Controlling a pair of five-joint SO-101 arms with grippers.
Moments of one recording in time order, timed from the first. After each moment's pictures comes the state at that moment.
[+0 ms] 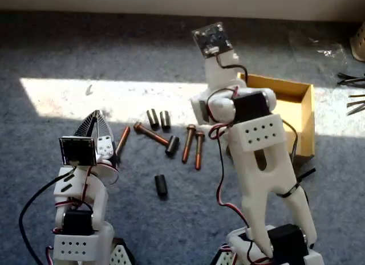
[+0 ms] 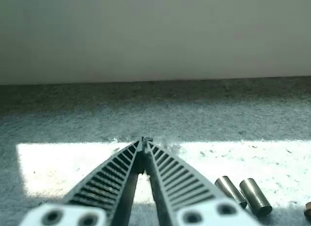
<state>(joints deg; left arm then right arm) -5.9 -102.7 95.8 25.3 2.5 -22.8 -20.2 6.5 75.6 8.6</state>
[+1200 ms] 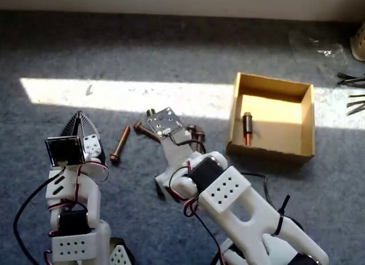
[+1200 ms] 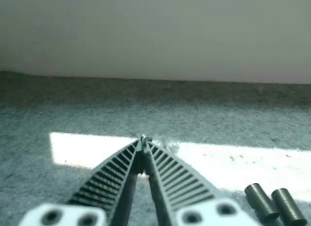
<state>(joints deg) -12.3 -102.7 95.8 25.3 2.5 -47.7 -36.4 43.9 67.8 -8.3</state>
